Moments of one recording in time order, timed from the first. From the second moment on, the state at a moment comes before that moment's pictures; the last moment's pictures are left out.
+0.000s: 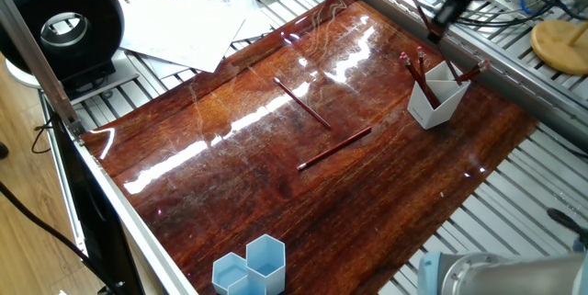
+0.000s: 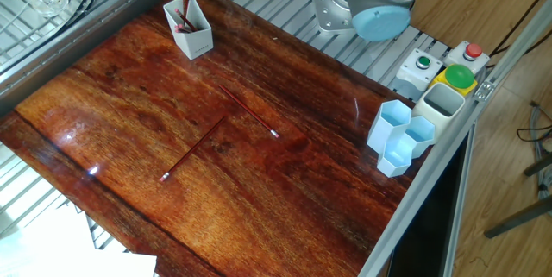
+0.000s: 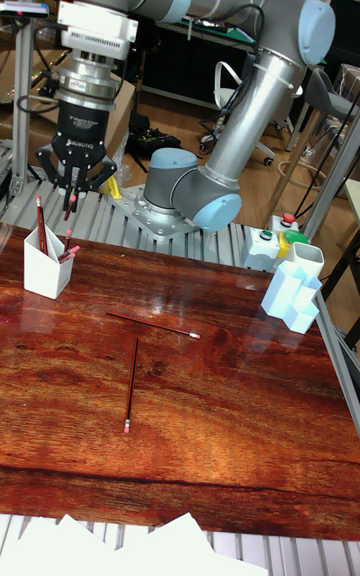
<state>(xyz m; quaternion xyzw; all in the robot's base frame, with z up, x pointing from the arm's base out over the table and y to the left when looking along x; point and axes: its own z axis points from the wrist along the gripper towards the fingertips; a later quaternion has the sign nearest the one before) 0.403 -0.179 0.202 -0.07 0.99 -0.01 0.12</state>
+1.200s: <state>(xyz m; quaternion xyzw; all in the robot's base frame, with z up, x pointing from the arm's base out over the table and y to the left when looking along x) 0.402 -0.180 0.174 -0.08 0.98 -0.01 0.20</state>
